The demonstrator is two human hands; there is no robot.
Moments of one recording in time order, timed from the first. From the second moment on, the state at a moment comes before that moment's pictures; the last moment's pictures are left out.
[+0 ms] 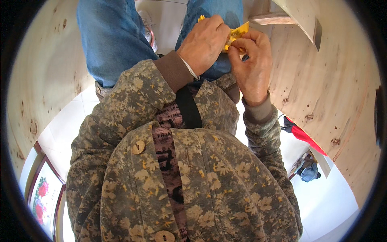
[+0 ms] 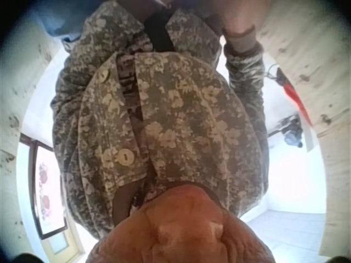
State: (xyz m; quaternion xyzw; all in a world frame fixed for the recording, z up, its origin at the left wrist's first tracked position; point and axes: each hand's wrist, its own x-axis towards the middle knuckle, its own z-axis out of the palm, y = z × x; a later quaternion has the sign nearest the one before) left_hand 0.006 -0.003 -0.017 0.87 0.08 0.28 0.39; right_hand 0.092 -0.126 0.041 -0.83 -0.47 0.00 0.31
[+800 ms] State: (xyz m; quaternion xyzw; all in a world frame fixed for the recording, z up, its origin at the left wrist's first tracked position) left_hand 0.005 -0.005 -0.020 0.85 0.10 0.30 0.41; right_hand 0.104 -0.113 0.040 -0.82 -0.51 0.02 0.27
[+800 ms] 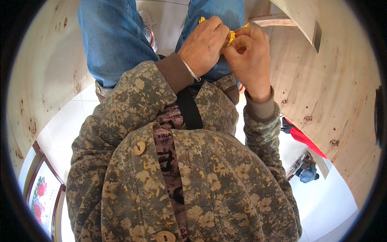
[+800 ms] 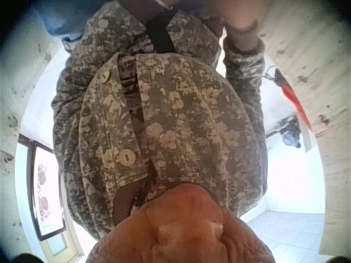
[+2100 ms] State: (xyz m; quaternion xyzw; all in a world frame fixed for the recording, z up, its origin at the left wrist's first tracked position) left_hand 0.003 -0.005 -0.017 0.85 0.08 0.31 0.42; right_hand 0.053 -0.119 0.048 -0.87 -0.39 -0.02 0.29
